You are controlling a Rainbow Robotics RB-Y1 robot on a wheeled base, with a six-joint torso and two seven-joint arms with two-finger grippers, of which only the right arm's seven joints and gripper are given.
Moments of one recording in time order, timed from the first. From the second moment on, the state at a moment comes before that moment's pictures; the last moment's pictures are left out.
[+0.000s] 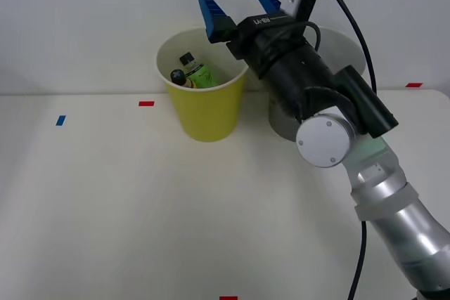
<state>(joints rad) -0.48 -0.28 0.37 -1.74 -0.99 -0.01 1.91</state>
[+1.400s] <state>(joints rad) 0.68 -0.40 0.25 -2.30 -0.91 -0.14 2.31</state>
